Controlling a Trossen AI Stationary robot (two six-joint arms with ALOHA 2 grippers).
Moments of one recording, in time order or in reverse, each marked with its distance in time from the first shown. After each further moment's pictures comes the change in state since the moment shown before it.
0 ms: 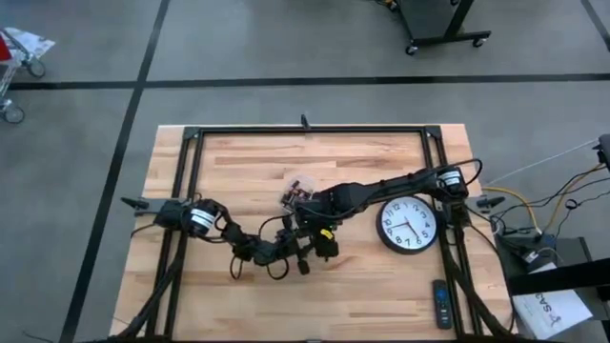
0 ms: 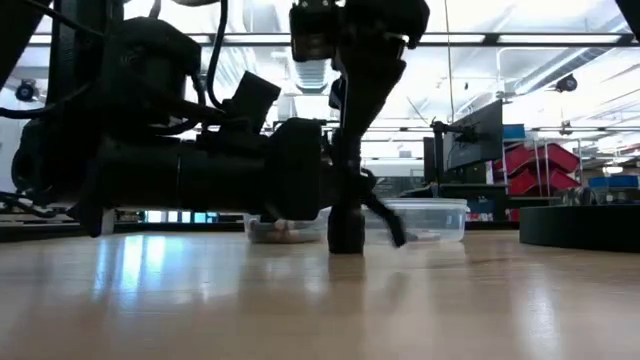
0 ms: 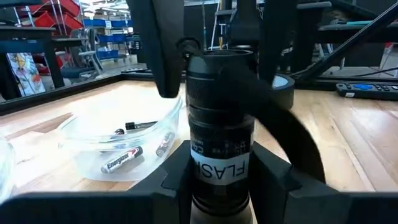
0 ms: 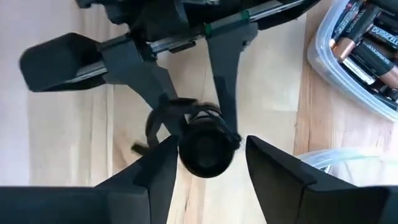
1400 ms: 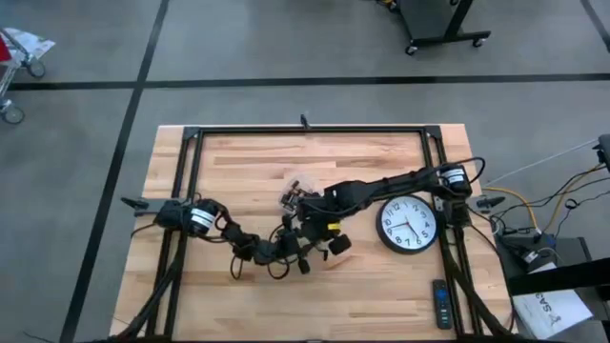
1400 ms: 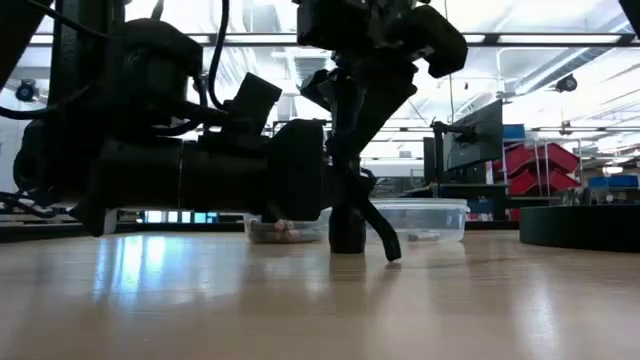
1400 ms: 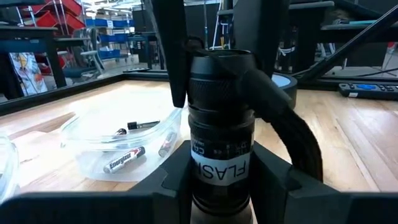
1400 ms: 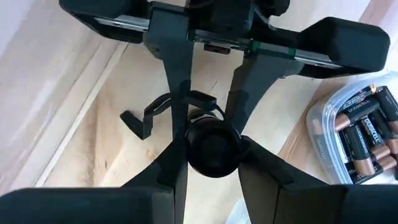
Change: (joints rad) left arm 0.000 0.000 0.001 -0.001 0.003 0.000; right arm -0.020 -0.006 -0.074 0.062 -0.059 -0.541
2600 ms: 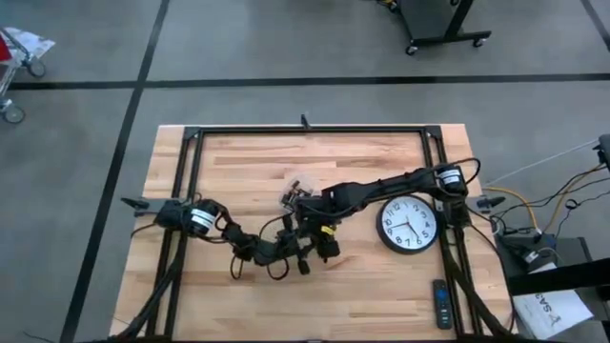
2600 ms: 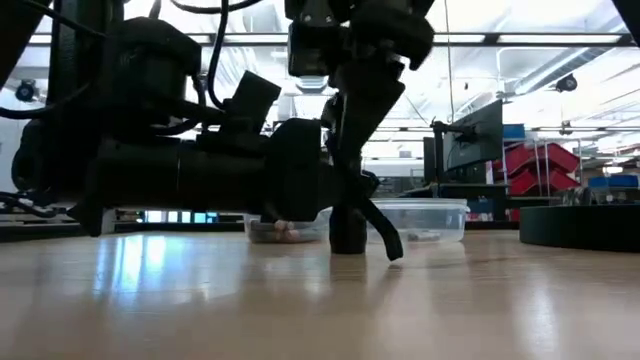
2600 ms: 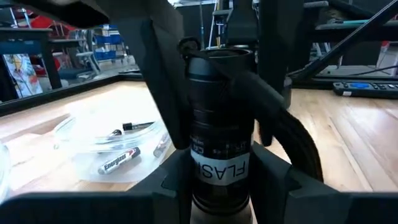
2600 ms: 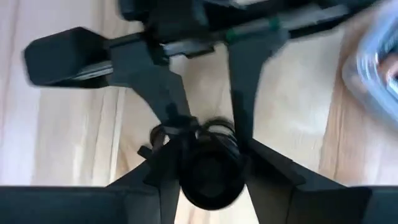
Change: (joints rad) left arm -0.004 0.001 0.000 0.003 0.009 0.002; right arm -0.001 0.008 -0.013 0.053 -0.050 0.500
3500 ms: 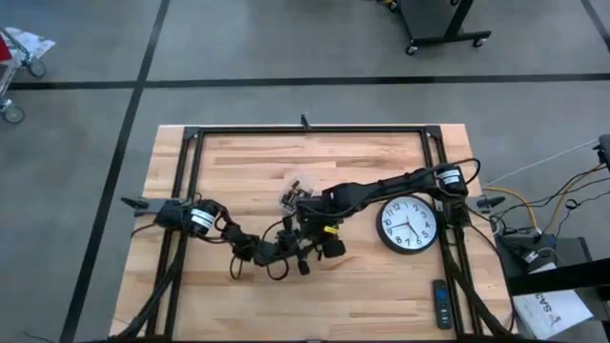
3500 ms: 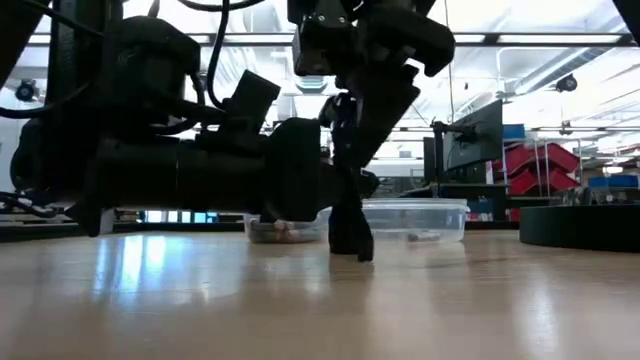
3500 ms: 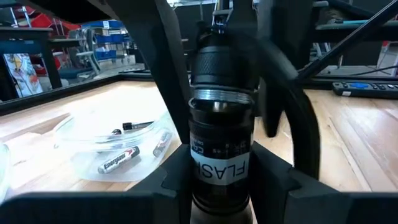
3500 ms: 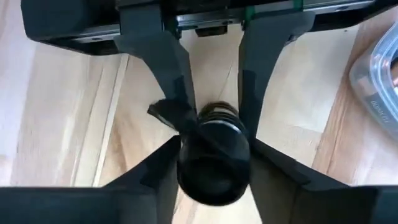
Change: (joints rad) left arm 0.000 0.000 0.000 -0.003 -0.010 0.002; right arm 0.008 0.001 0.004 -0.039 -0.006 -0.176
